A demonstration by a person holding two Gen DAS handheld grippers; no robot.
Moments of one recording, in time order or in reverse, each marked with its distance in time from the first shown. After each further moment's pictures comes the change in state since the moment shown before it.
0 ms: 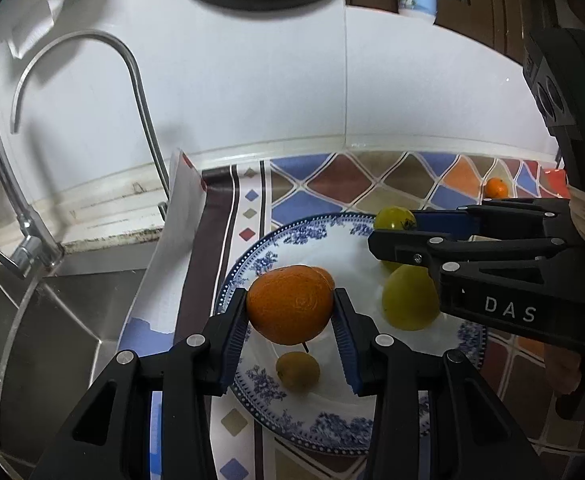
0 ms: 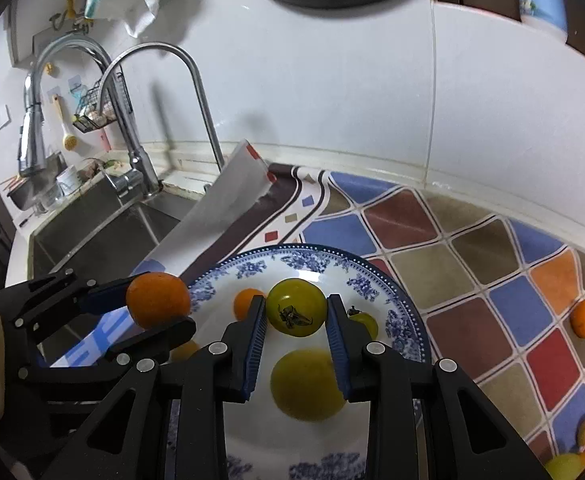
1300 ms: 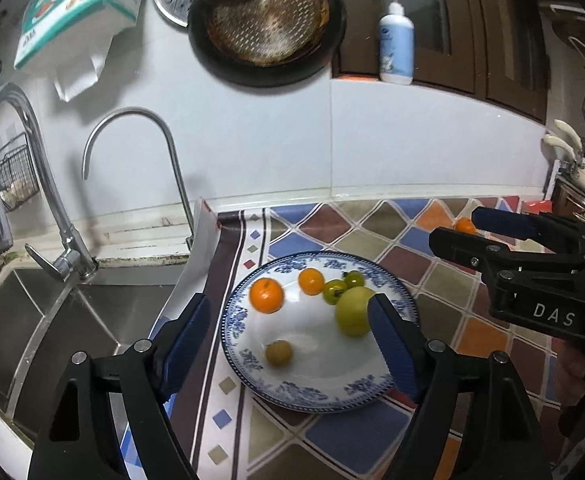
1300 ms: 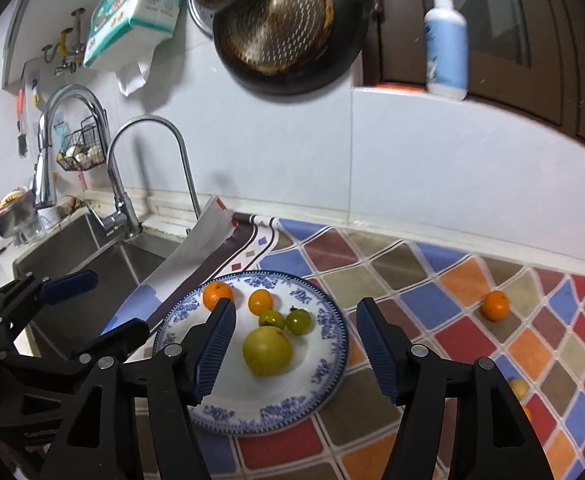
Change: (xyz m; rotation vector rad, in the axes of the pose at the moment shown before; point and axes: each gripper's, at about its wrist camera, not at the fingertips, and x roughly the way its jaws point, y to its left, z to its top) left arm -0.101 -0.033 -0.001 -0.034 -0.144 0.047; right arm -0.117 0.004 -0.023 0.036 -0.188 -0.180
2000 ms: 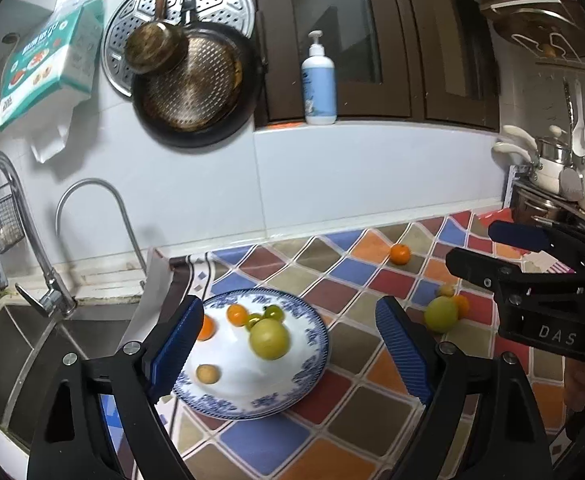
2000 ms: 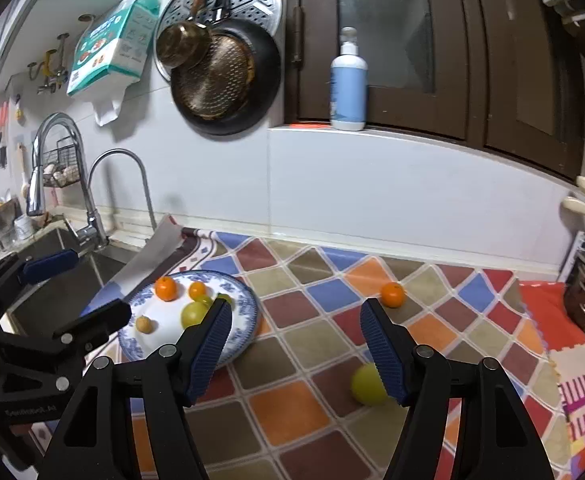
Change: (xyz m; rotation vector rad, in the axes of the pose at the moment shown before) left arm -0.051 -0.090 0.013 0.070 -0.128 -0.061; right arm -0.104 -0.056 -0.031 0.021 -0.084 -0.164
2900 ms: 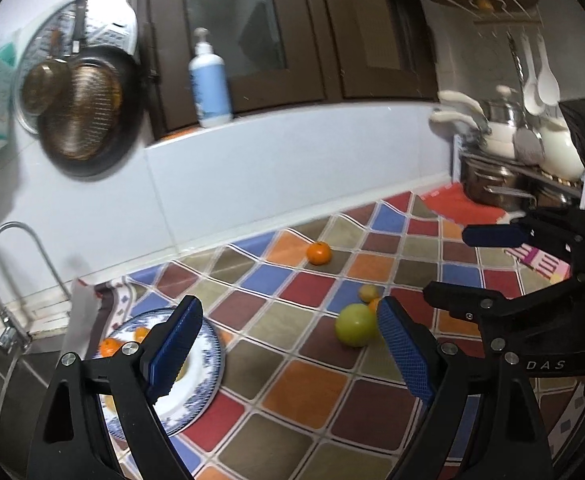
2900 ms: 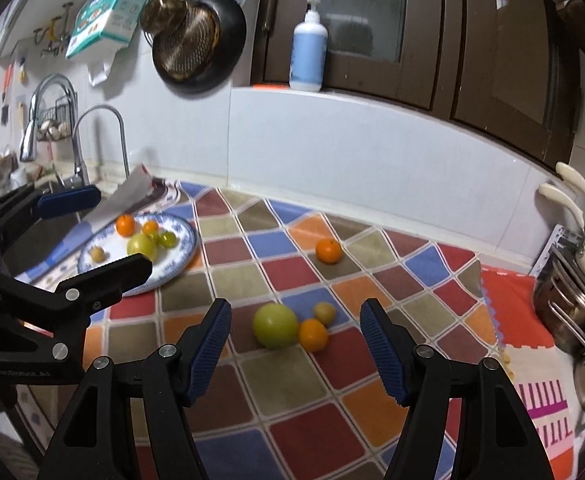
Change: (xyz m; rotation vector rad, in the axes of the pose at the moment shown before) left arm 0.034 -0.113 0.006 0.147 0.020 -0.135; right arm -0.013 -0.092 -0.040 -0.102 0.118 -0.006
